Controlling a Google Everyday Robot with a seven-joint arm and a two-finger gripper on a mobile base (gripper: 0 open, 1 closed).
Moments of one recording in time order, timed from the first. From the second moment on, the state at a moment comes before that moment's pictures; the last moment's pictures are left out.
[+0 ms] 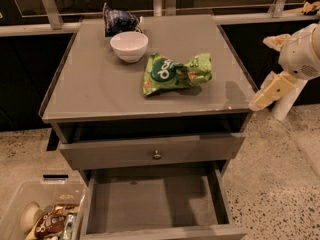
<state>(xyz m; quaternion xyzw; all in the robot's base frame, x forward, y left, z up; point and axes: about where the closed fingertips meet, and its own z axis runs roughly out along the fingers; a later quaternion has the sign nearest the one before) 0.555 -0.254 0.922 -0.56 0.75 -0.01 0.35</state>
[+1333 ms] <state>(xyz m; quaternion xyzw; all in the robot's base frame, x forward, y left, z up) 0.595 -0.218 0.916 -0.58 0.70 0.08 0.41</state>
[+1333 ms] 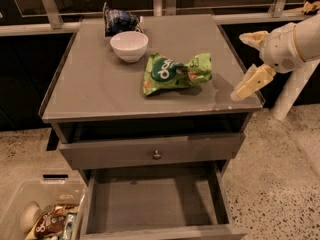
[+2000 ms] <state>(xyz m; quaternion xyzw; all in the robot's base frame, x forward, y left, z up) 0.638 -0.141 0.945 -0.64 0.64 0.11 0.40</state>
